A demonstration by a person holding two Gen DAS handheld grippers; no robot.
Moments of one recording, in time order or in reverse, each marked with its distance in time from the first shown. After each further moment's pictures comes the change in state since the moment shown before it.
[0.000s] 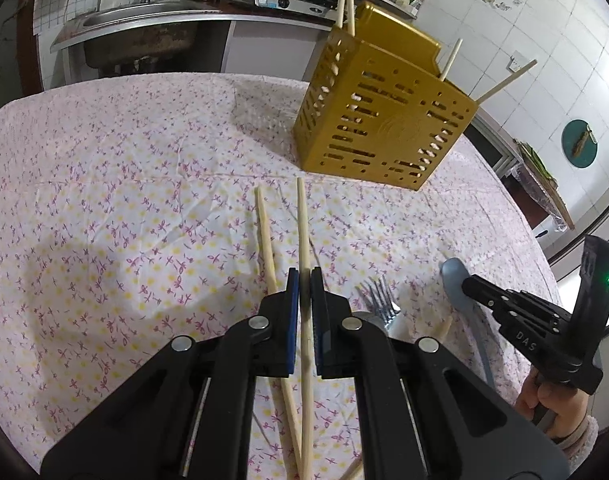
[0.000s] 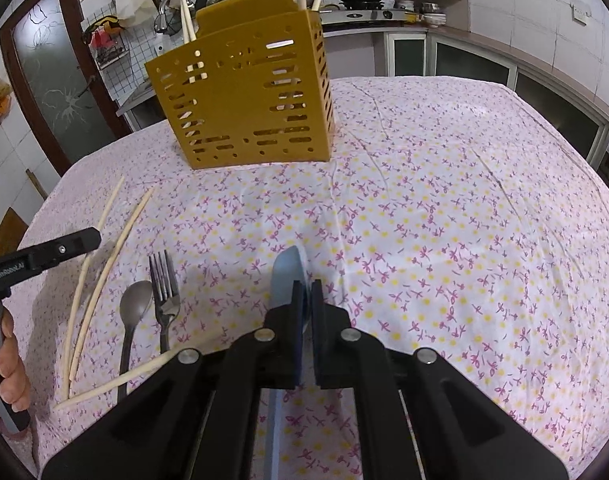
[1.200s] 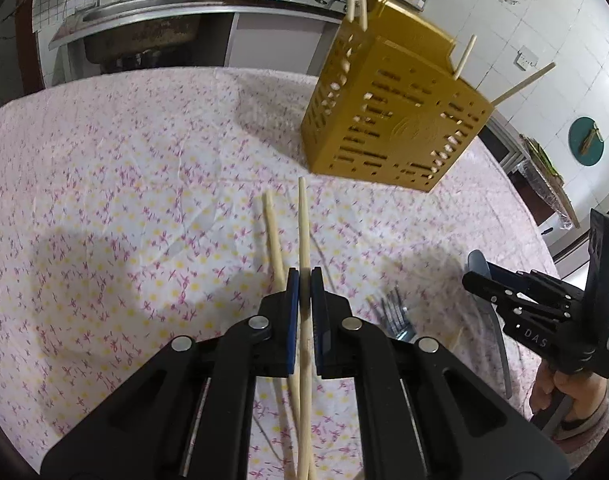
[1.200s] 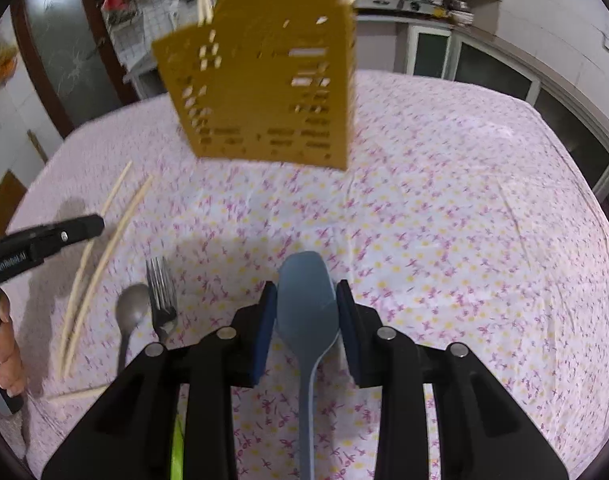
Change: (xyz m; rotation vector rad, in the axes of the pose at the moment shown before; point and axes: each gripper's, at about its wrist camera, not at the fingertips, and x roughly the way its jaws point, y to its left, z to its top) left arm 0.008 -0.001 0.015 0.003 0.027 0.013; right arm 0.007 0.012 0.033 -0.090 0.075 -0.007
